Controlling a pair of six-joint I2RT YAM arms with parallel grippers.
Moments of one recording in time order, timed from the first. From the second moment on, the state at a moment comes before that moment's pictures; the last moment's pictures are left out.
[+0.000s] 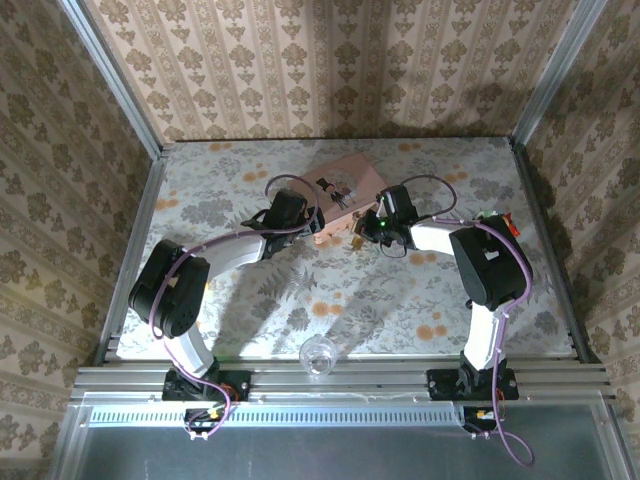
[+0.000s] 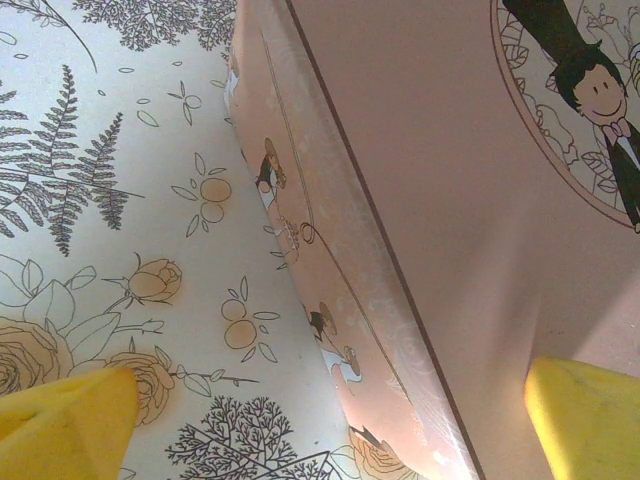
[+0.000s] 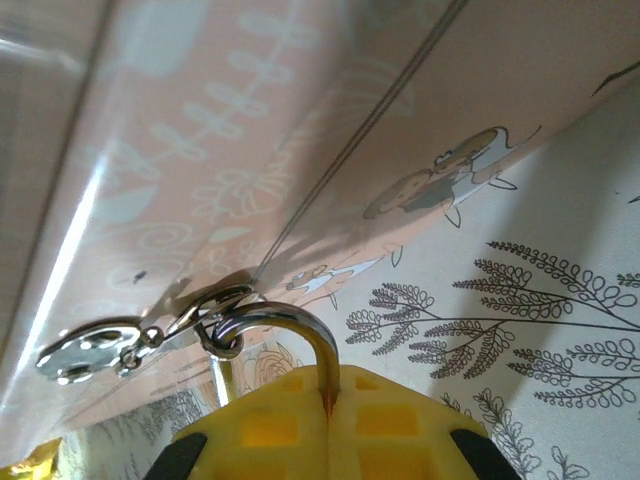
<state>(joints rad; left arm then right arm) -0.63 1.72 1.02 -0.10 -0.17 -0.71 0.34 1.91 1.04 0.07 -0.36 0.80</state>
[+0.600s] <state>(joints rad) -0.62 1.72 1.01 -0.08 -0.16 -0.73 0.34 1.91 1.01 0.15 -0.34 0.94</state>
